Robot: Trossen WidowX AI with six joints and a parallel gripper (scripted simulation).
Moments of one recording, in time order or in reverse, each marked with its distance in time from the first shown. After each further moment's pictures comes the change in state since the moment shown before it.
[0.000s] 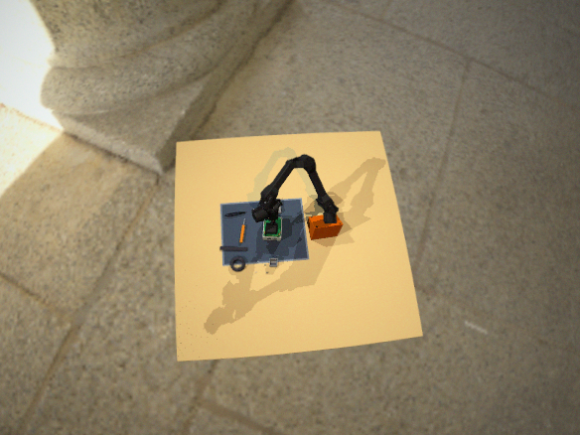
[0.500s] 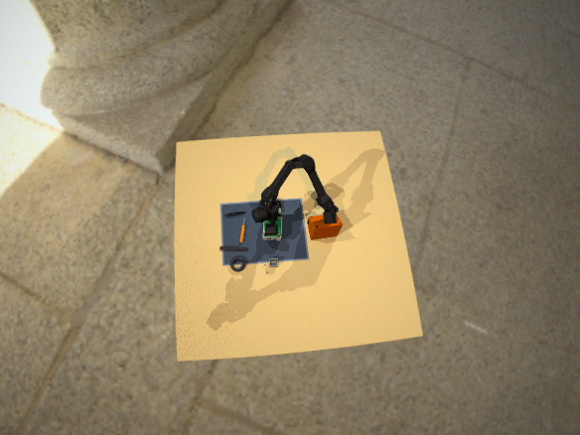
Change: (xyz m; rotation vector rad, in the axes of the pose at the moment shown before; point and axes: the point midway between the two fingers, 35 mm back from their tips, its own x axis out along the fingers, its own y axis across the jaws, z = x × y) arm 0.016 -0.001 0.000 0.002 -0.002 0.001
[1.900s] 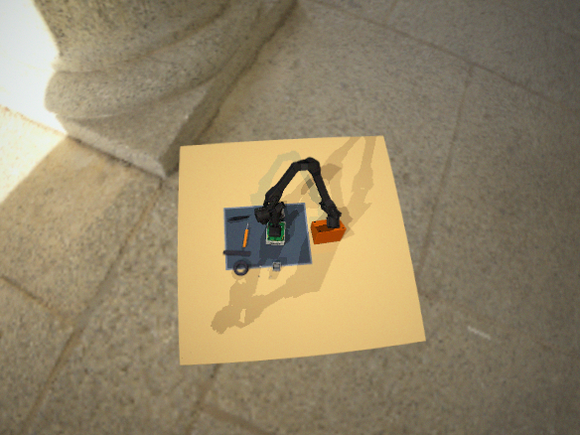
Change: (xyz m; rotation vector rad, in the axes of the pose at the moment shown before) arm -0.005 -0.006 0.000 -0.005 0.018 0.094
